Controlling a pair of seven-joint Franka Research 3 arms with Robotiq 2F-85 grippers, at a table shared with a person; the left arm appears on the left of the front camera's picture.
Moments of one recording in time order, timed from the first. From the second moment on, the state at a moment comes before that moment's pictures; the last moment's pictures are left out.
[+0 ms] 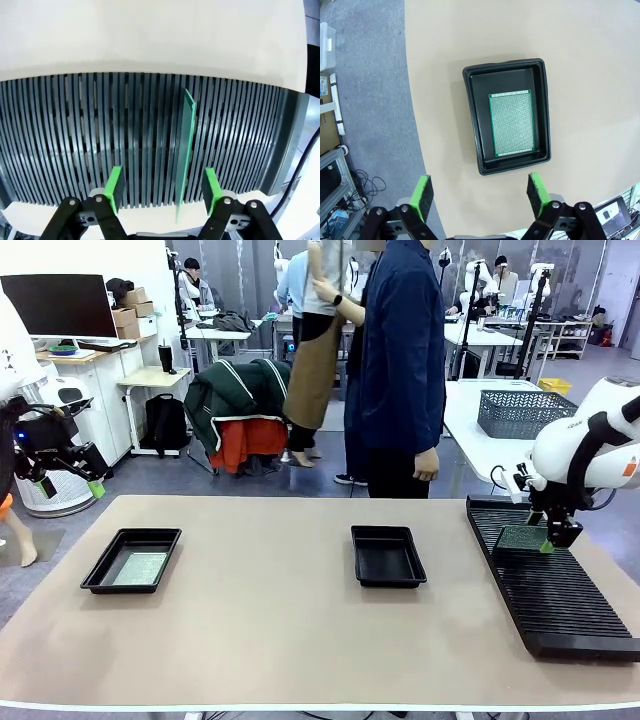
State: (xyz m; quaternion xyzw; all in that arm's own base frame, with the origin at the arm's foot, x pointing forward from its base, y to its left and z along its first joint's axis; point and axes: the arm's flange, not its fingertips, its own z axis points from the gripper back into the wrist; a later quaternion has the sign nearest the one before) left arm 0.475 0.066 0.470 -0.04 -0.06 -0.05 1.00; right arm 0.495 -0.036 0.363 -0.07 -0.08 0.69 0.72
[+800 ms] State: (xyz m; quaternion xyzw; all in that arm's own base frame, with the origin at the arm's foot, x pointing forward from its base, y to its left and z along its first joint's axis) left arm 0.475 0.066 0.470 -0.04 -0.06 -0.05 1.00; right arm 0.508 -0.030 0.361 -0.07 -0.09 0.68 0.72
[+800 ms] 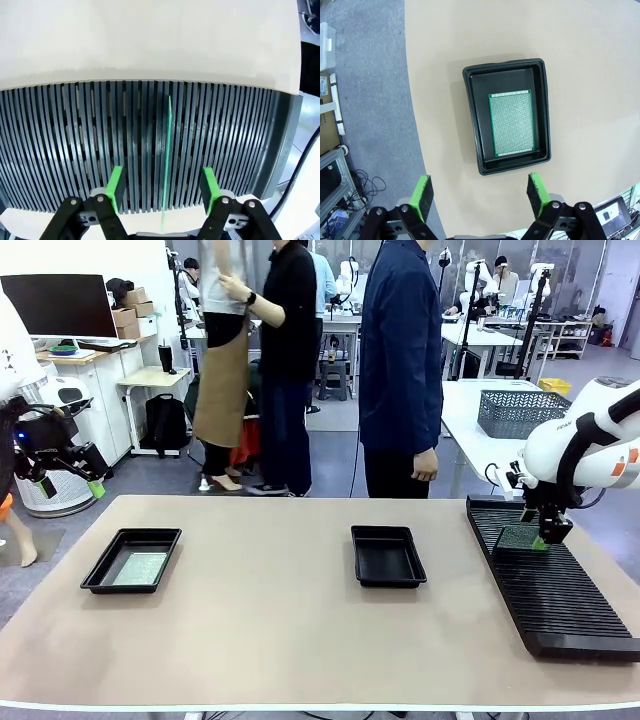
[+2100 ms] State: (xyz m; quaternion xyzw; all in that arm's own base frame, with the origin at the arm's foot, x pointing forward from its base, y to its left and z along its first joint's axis) left arm 0.475 0.066 0.470 -0.04 -0.06 -0.05 1.00; right arm 0.512 -0.030 0.362 -0.07 -0.09 0.67 0.73
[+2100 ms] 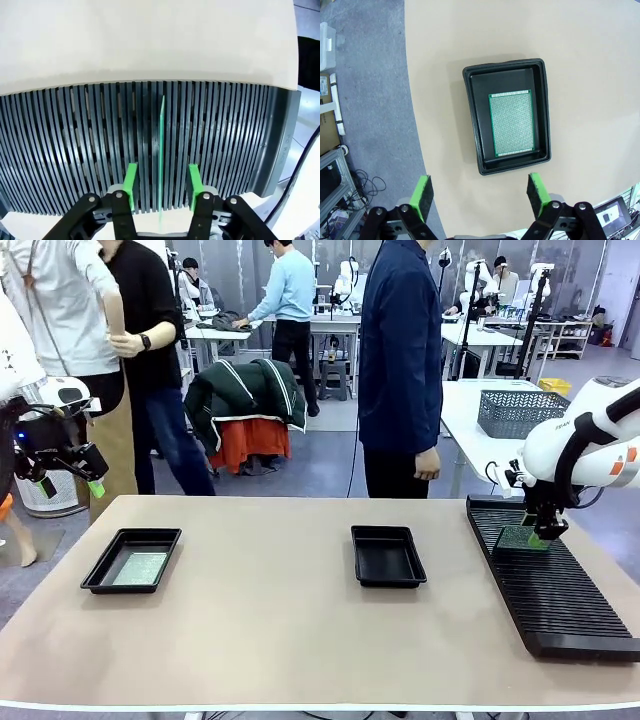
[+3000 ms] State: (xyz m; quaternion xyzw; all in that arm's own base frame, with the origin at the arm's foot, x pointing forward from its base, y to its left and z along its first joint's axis) left arm 0.475 0.066 0.470 -0.04 -0.06 -0.05 1.00; right arm 0.518 -0.032 0.357 -0.07 -0.09 0.67 0.73
